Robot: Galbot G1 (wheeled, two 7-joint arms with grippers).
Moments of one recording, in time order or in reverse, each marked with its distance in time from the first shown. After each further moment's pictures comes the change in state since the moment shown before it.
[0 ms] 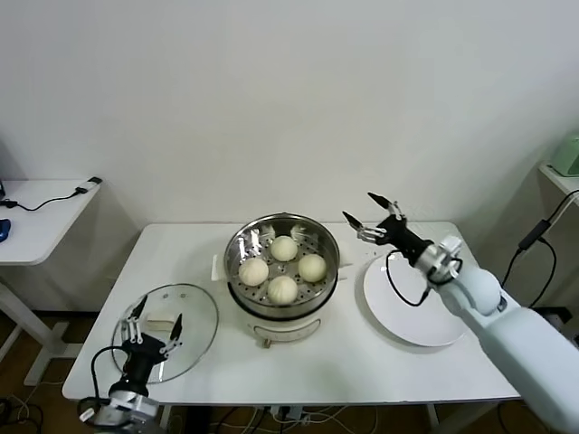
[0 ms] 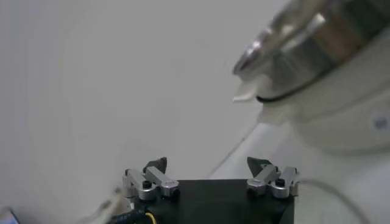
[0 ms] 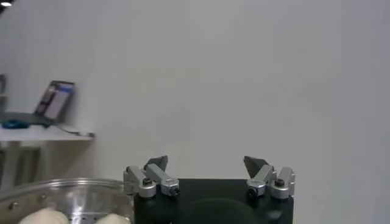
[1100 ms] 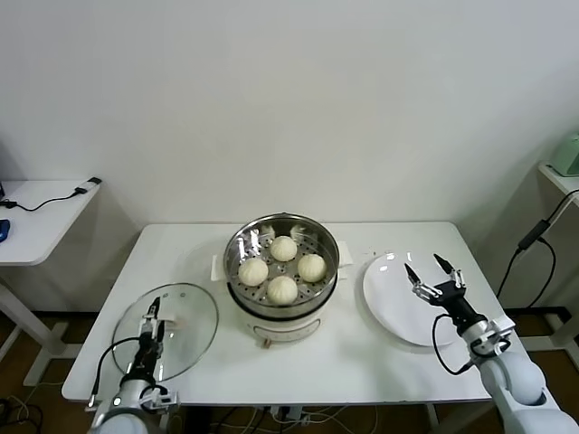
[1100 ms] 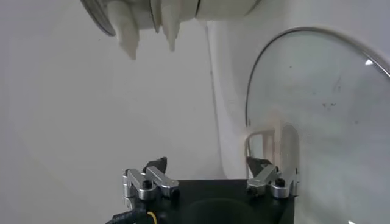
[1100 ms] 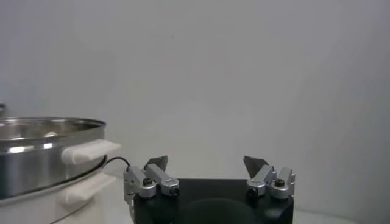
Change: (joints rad) left arm -0.174 -0.015 0.005 0.293 0.790 0.103 -0.172; right arm -0.427 0.224 0.473 -0.066 -0.188 0.045 -0.073
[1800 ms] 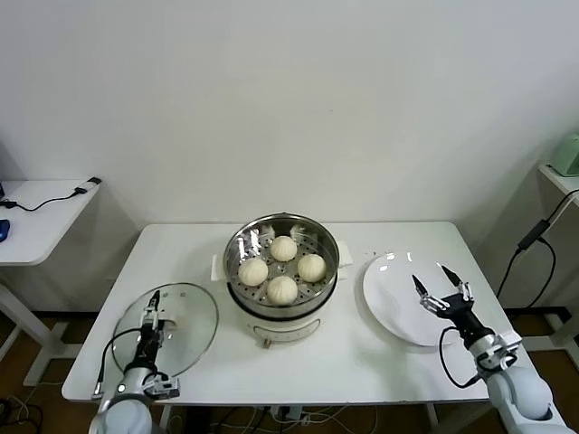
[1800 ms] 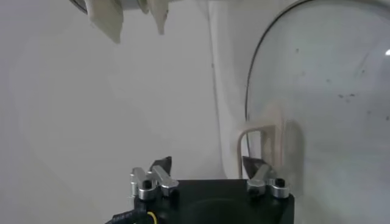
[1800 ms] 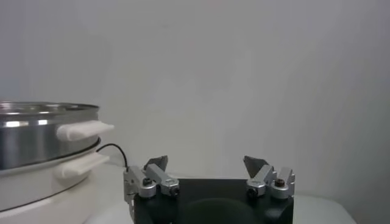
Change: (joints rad) left arm -0.103 0.026 0.008 0.149 -0.026 0.000 -0.069; right arm -0.038 0.037 0.052 -0.034 -0.042 0.026 -0.036
